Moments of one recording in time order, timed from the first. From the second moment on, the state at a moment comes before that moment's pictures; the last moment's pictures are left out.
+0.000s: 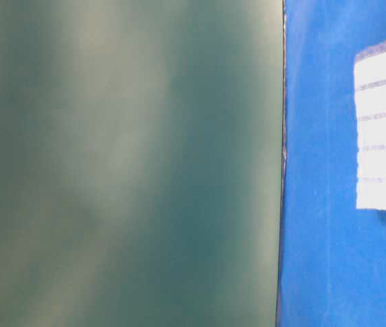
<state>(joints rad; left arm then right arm) -0.06 -1.00 1.08 -0.03 0.00 0.07 -0.13 -1.13 1.10 0.07 0.20 0.01</state>
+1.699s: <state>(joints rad) -0.01 -1.28 1.35 -0.03 0.03 0.00 -0.19 -1.20 1.30 0.11 0.09 0.02</state>
